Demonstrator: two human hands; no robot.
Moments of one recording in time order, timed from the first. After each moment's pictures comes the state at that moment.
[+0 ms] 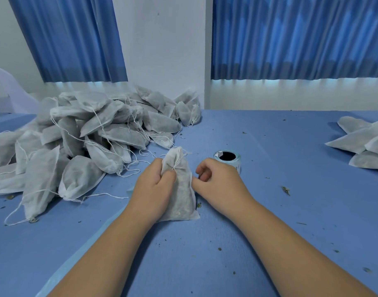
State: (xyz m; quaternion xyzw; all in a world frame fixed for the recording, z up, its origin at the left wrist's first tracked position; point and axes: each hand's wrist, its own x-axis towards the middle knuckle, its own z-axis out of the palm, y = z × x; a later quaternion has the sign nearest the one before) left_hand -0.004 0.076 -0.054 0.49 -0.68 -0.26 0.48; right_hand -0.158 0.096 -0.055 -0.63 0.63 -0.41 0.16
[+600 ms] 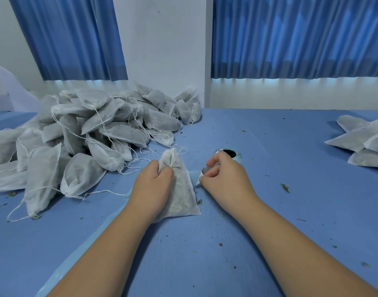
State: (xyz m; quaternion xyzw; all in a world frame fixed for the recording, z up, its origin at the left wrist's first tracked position) left_hand -0.003 0.078 -0.050 0.57 -0.62 -0.30 0.45; right_hand -0.160 0.105 -0.049 -0.57 0.66 -0.44 0.19
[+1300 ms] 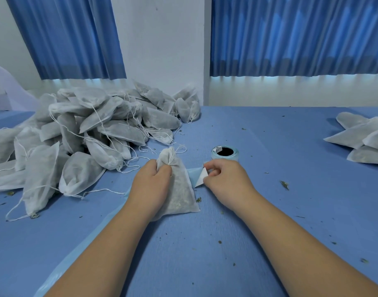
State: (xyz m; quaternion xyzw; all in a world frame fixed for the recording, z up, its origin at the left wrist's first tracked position) left_hand -0.004 0.077 -0.050 0.59 -0.62 -0.29 0.44; right_hand -0.162 0.103 -0.051 -0.56 0.67 -0.43 0.24
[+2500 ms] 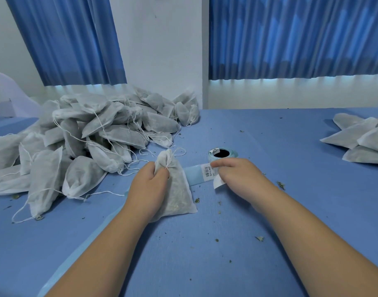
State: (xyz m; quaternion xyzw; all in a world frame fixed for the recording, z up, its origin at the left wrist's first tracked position) left_hand 0.000 0.084 -0.048 0.57 -0.61 -0.31 0.45; right_hand -0.191 0.120 -0.031 -0.55 0.67 -0.41 0.30
